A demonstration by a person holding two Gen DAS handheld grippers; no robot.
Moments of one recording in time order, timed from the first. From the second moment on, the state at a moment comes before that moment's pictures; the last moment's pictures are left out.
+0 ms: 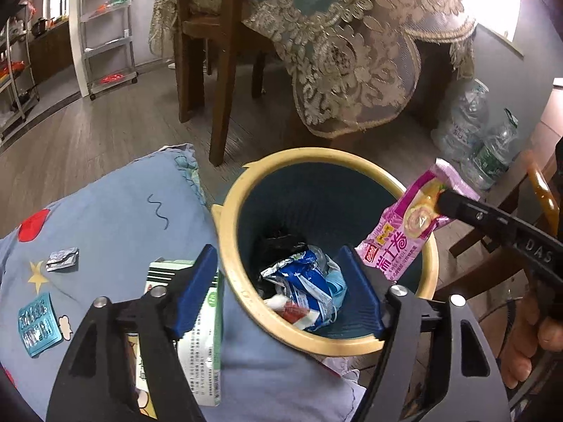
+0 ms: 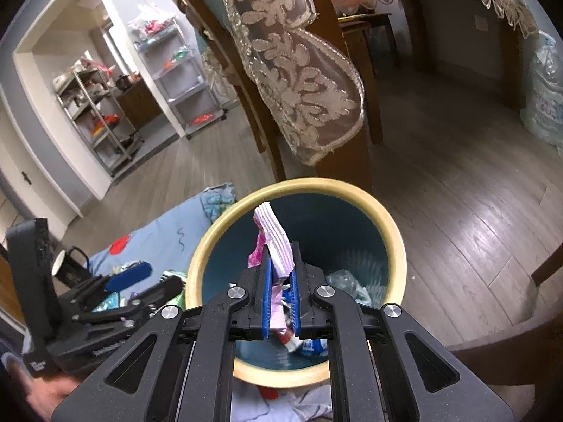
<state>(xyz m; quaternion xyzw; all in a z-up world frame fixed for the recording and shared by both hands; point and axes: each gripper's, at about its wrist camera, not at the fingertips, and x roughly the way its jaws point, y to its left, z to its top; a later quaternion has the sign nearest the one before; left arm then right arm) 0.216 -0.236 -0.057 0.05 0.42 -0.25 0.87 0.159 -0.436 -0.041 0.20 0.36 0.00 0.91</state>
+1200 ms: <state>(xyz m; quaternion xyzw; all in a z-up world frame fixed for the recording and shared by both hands) 0.211 -0.120 -0.033 0.00 0.39 -0.17 0.90 0.157 -0.422 -0.037 0.19 0.35 -0.01 0.92</state>
